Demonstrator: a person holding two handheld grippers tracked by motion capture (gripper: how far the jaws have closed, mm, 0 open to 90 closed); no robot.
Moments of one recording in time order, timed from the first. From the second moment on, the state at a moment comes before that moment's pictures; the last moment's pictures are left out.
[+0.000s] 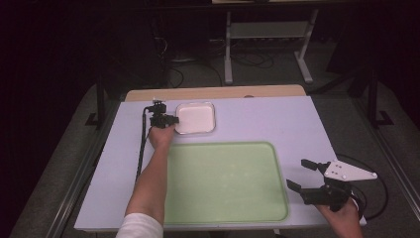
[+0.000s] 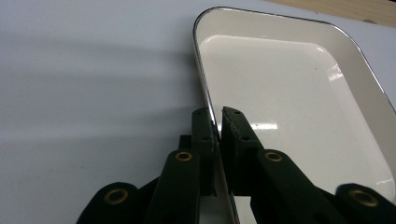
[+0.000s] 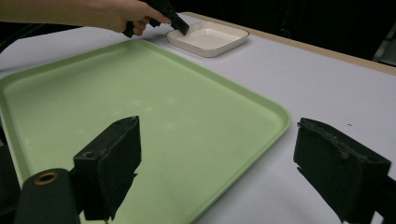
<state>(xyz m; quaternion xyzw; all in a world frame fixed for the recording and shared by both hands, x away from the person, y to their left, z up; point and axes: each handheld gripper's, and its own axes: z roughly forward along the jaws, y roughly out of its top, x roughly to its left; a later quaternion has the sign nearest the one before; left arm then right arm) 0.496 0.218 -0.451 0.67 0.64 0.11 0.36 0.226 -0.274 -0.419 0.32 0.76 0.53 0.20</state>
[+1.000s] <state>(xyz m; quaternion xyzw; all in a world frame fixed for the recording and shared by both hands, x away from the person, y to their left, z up) 0.491 0.226 -0.441 0.59 0.69 0.10 0.40 0.226 -0.274 -0.419 0.32 0.76 0.53 0.20</state>
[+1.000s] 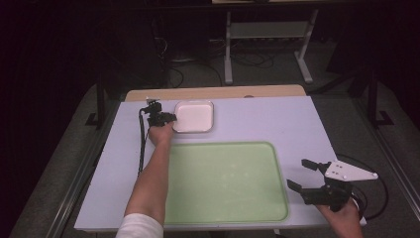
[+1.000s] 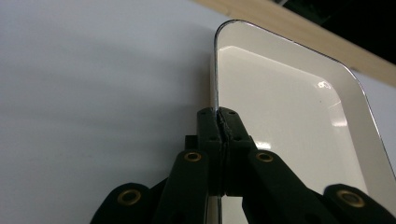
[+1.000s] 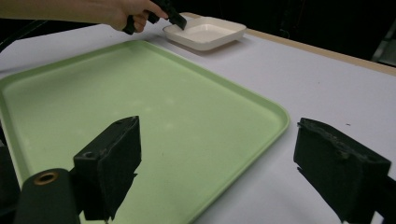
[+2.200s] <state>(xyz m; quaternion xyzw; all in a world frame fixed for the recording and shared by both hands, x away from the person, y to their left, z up) 0.430 0.235 -0.389 0.56 0.67 0.11 0.48 0.225 -0.273 -0.419 0.32 0.76 0.52 0.20</state>
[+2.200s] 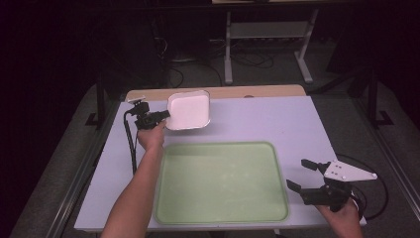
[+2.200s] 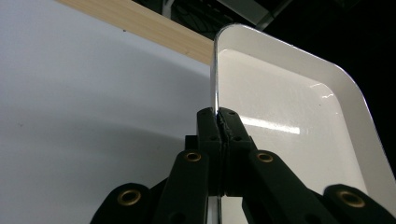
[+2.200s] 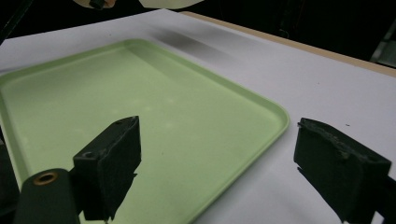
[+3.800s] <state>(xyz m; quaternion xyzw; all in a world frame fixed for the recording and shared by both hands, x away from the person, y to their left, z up) 0.321 0.227 -0.411 0.54 0.66 0.08 0.51 0.222 -0.271 -0.417 0.32 0.77 0.52 0.21</state>
